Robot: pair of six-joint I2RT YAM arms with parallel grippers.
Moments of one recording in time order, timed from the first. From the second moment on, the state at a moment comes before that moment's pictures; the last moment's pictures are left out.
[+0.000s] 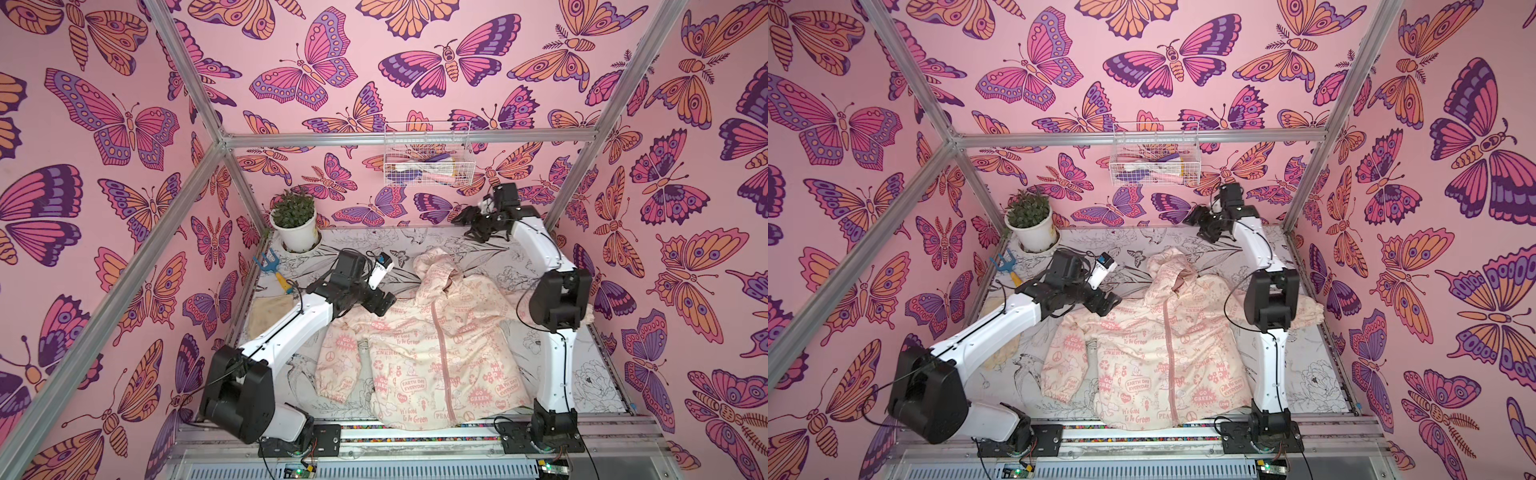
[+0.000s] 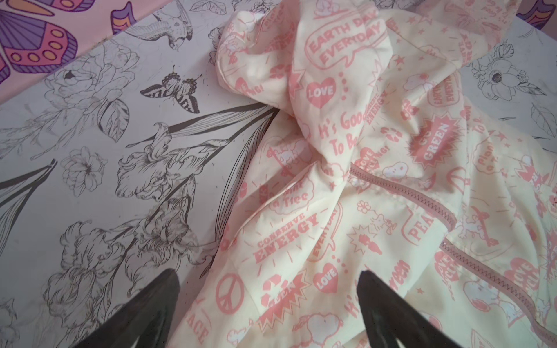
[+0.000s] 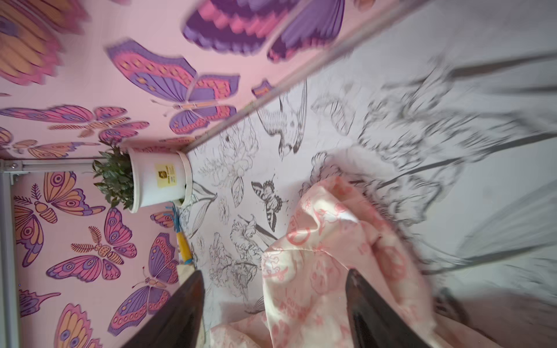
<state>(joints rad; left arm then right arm) -0.47 1.51 1.15 -0.44 0.27 0.22 0.08 2.20 2.22 -0.80 -0.50 0.64</state>
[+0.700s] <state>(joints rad) -0.77 2.18 2.07 -0.62 0.13 0.27 0.05 1.60 1.52 -0.98 -0.15 0.40</state>
